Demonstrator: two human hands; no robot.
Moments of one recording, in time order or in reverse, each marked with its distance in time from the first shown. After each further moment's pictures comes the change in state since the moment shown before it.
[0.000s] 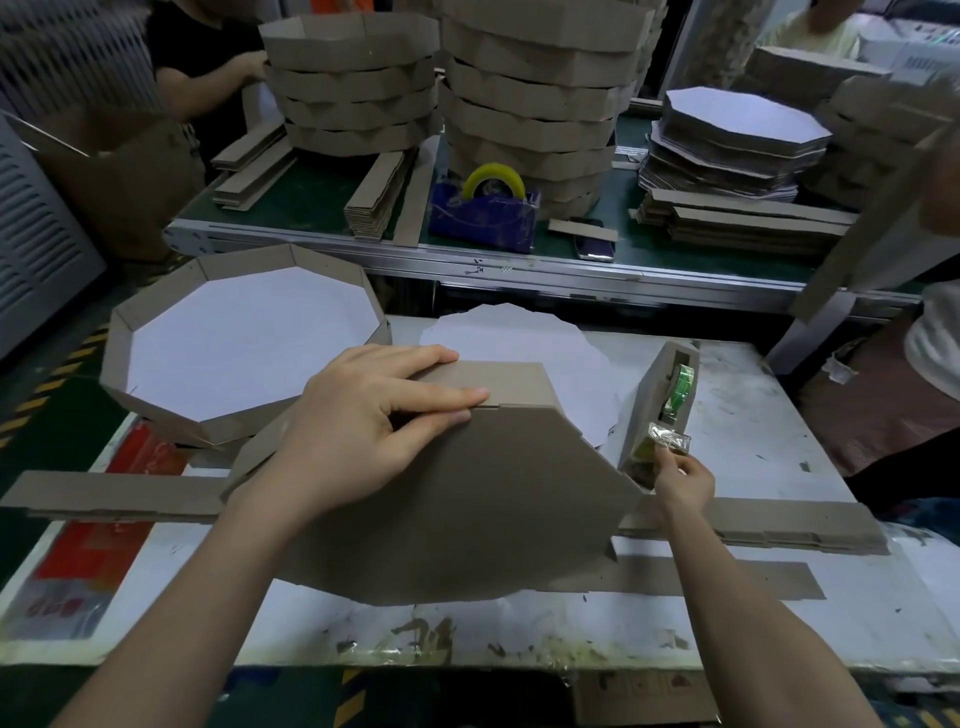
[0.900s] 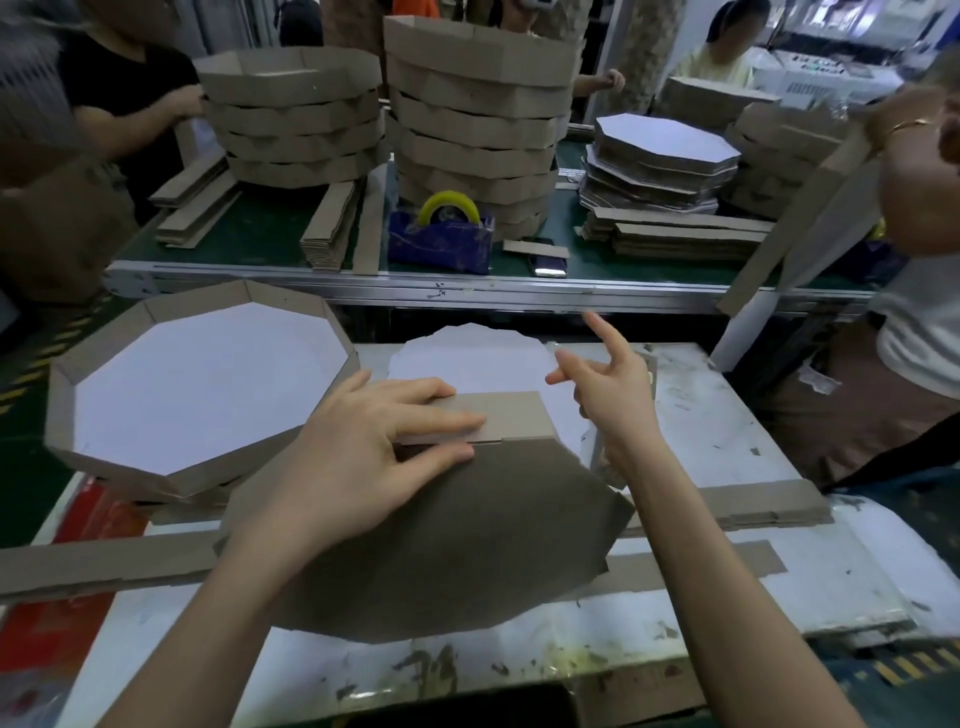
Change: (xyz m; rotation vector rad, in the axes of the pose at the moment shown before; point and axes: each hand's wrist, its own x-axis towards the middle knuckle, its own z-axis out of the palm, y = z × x) left_hand 0.006 -0.001 -0.009 -0.105 -0.102 0.006; right_hand -0.139 -0.168 0.009 0.017 -0.451 -0.397
